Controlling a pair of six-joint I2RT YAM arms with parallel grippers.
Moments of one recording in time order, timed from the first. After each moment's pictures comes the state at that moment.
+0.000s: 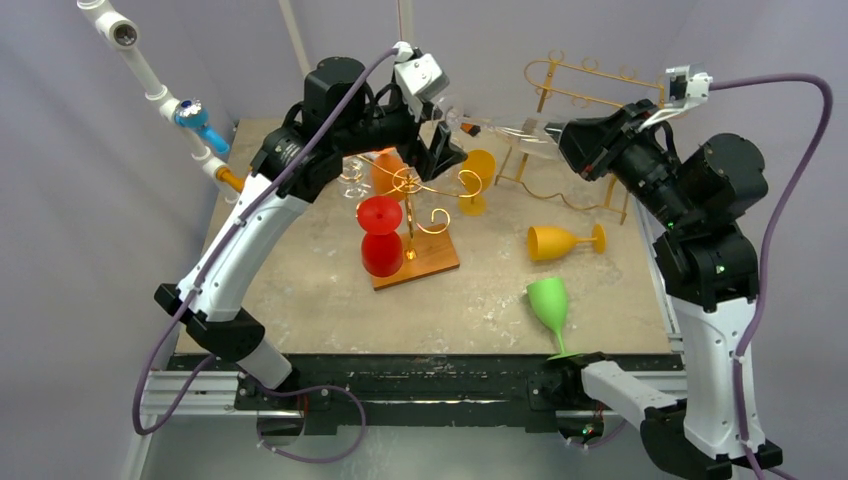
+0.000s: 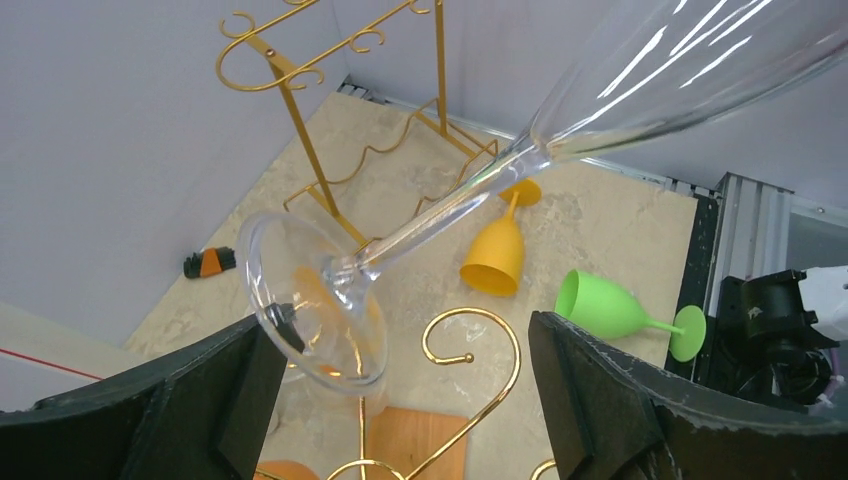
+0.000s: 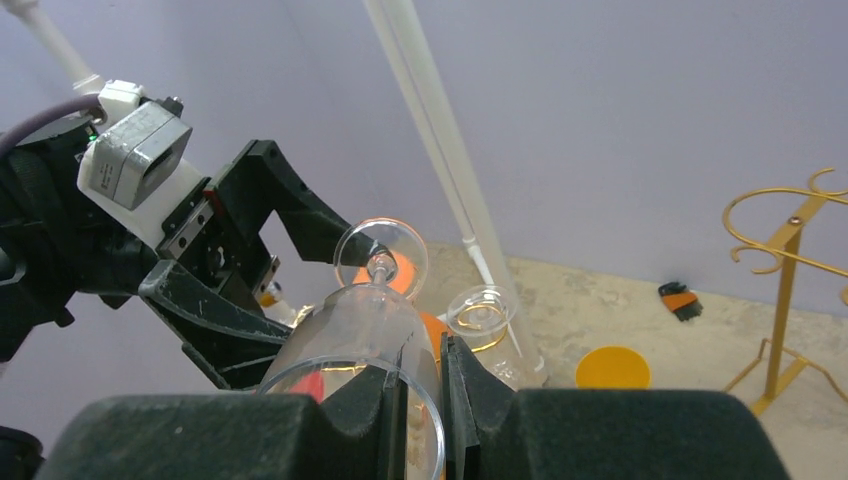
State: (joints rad) left arm -0.67 1.60 2.10 -0.70 0.41 0.14; right arm 0.21 1.01 1.70 -0.54 -0.34 0.40
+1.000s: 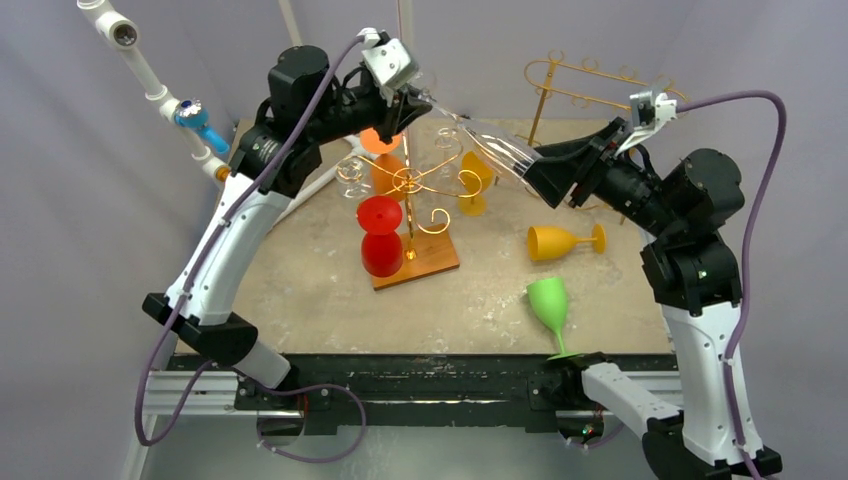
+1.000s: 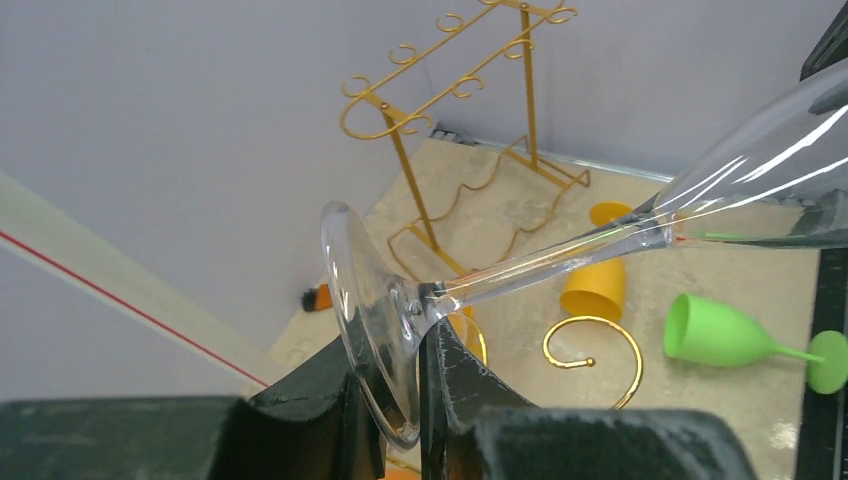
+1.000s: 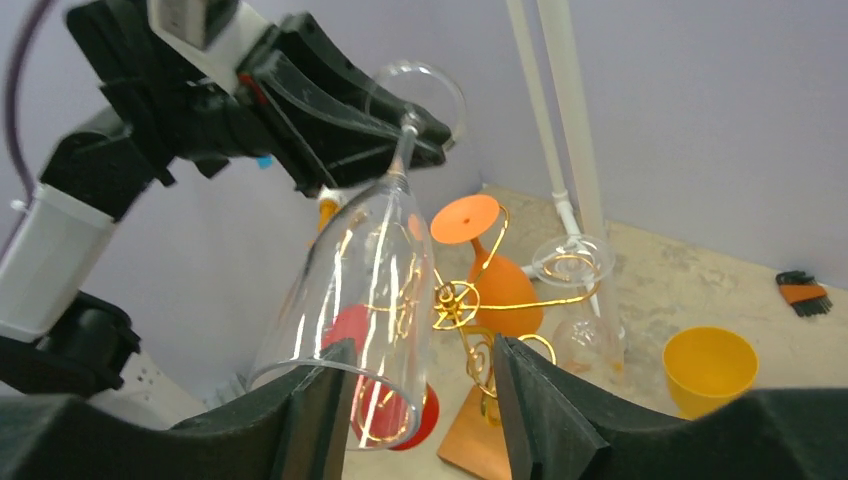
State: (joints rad) left arm -0.56 1.58 2.06 -0.56 0.47 0.23; right arm 0.21 0.95 1.52 -0.41 -0.59 0.44
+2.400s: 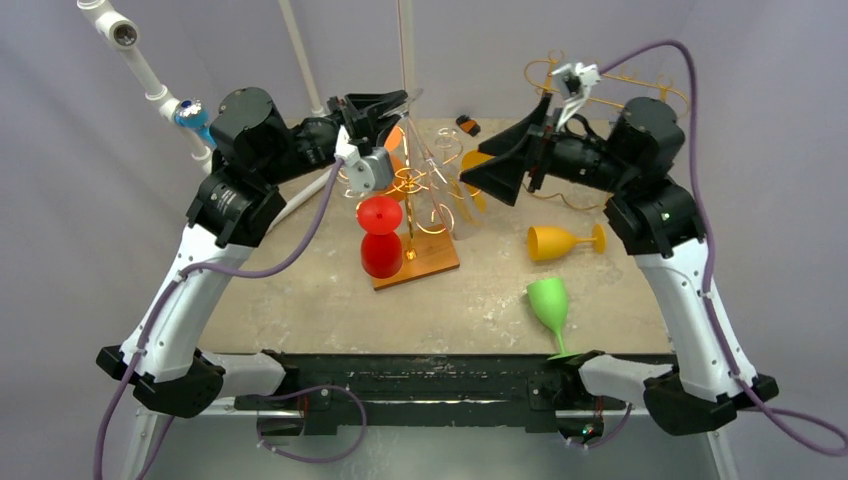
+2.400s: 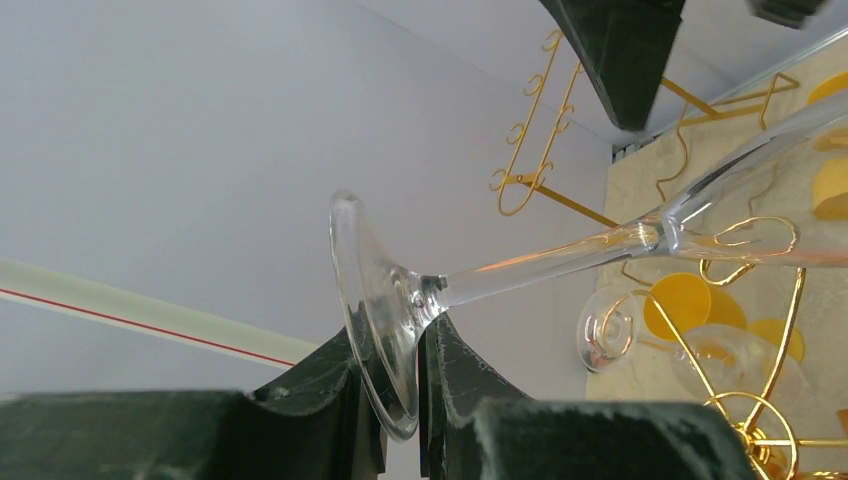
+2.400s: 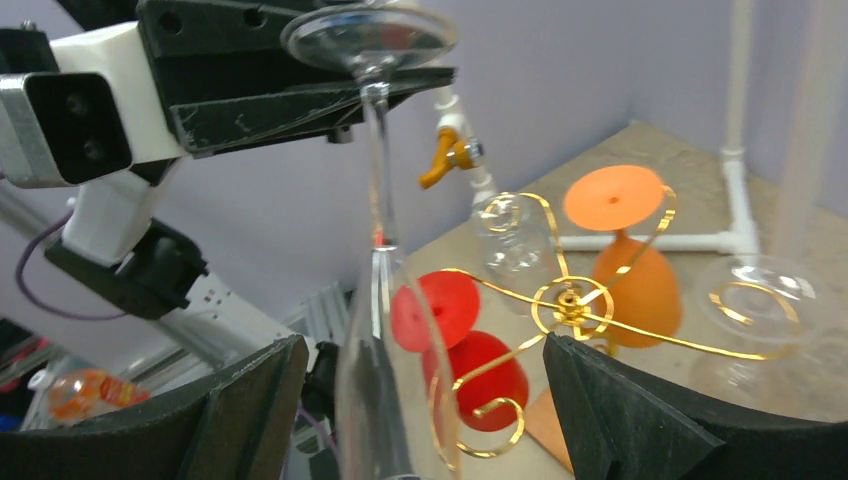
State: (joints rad) left arm -0.57 1.27 1.77 -0.36 0.58 1.01; right arm 0.35 1.17 1.68 -0.48 -0.75 0.39
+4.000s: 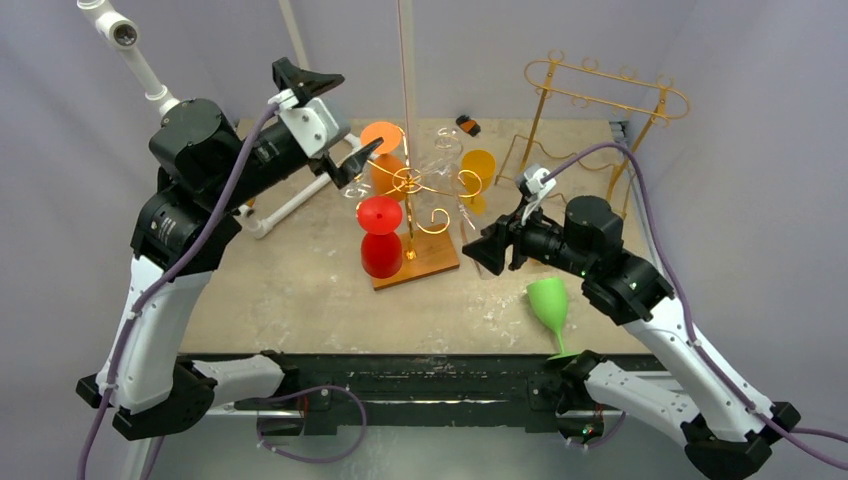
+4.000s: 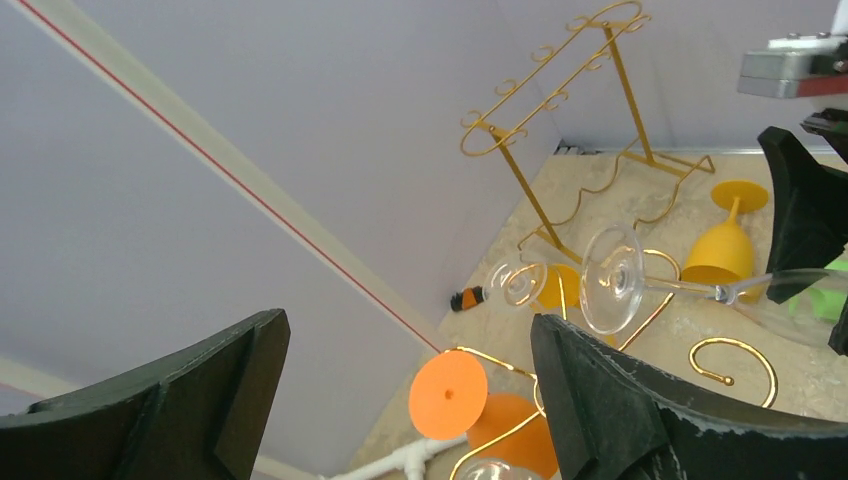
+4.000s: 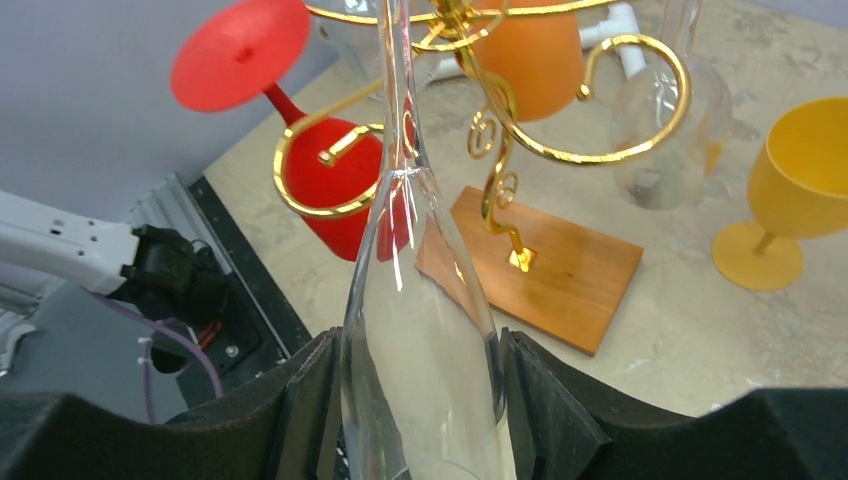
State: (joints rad) left arm -0.57 1.18 1.88 -0.59 0.34 0.56; right arm 0.65 0.87 1.12 -0.50 -0.30 0.23
